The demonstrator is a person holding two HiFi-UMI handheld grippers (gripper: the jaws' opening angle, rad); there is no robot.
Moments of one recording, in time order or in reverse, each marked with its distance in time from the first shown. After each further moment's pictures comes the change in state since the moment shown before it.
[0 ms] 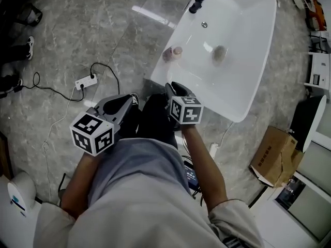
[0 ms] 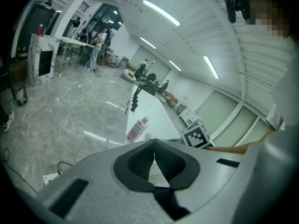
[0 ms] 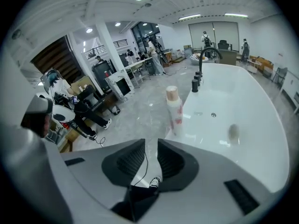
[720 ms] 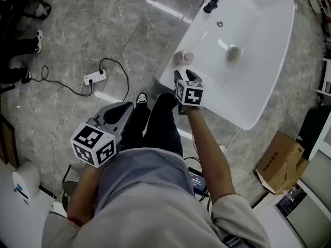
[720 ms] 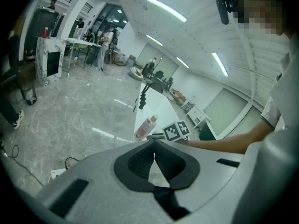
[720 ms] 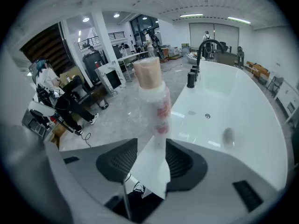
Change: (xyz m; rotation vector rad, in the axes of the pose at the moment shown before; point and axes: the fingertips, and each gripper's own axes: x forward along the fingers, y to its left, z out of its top) left arm 0.003 0.022 0.003 -0.028 0.032 0.100; right arm 0.098 -0.061 0.018 -0.035 0.049 -0.106
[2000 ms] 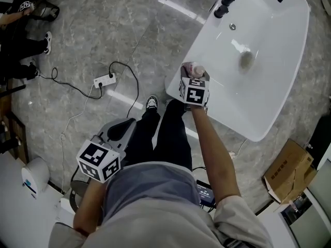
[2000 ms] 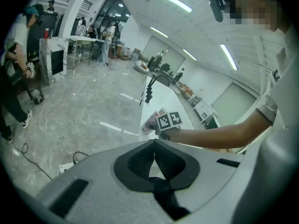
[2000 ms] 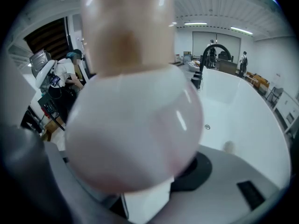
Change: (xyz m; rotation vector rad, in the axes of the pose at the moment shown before) left arm 0.020 0.010 -0.007 -0.023 0.093 0.086; right arm 0.064 -0.027 0.042 -0.068 -0.073 -0.046
